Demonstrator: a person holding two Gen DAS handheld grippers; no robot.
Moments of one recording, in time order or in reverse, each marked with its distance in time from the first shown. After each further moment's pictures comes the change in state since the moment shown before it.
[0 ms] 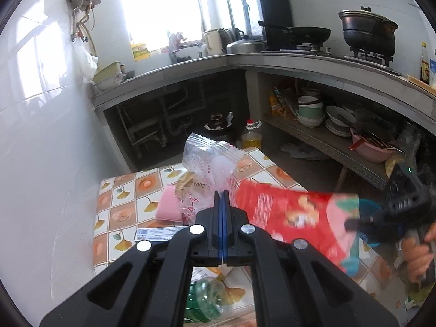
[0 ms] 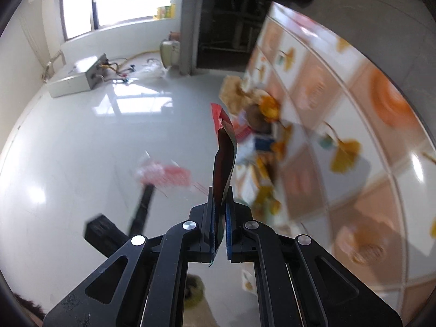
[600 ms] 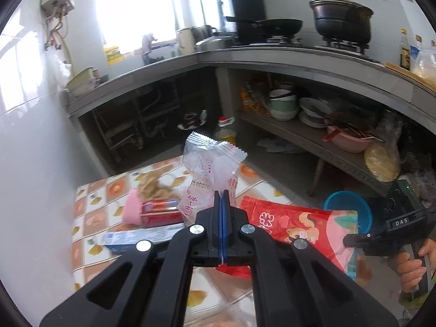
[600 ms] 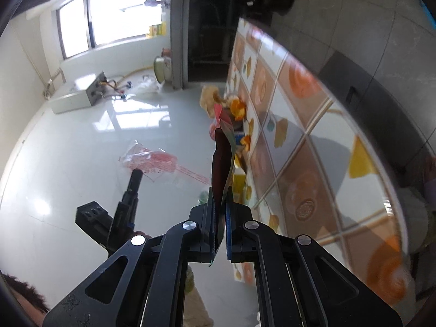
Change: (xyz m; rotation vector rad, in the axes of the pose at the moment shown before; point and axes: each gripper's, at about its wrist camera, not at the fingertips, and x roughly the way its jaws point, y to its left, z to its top) left arm 0.008 -0.062 0.003 0.063 0.007 -0.117; right arm -0.080 -0.034 -0.026 0.050 -0.109 0.038
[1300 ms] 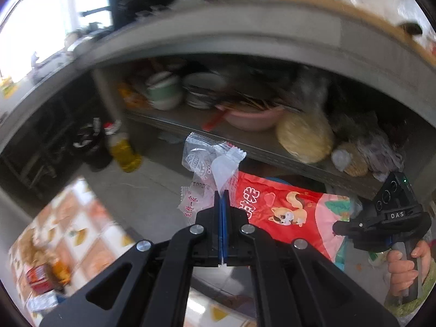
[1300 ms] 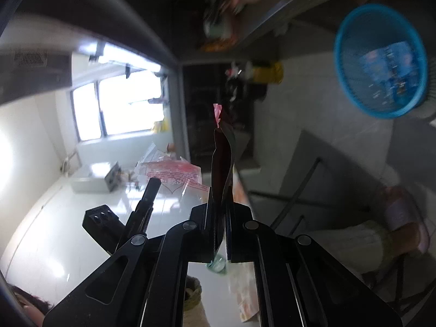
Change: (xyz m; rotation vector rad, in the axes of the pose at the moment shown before) left arm 0.095 -0.269 0.086 0.282 0.136 -0.386; right arm -0.209 -0.075 -0.011 0.154 -0.482 0.024
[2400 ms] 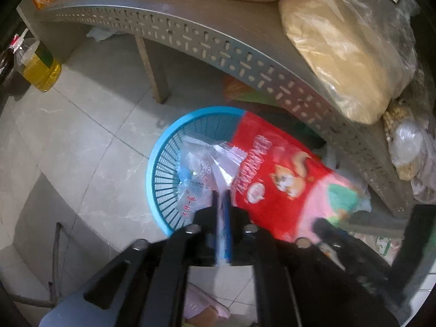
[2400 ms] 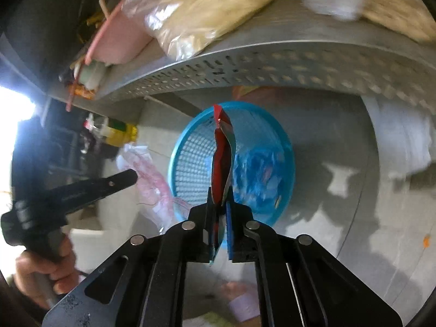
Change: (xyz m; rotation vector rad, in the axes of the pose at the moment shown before) left arm 0.347 -0.082 -0.008 -0.138 0.549 -0.245; right arm 0.056 -0.085 0.111 -0.259 -0.301 -0.857
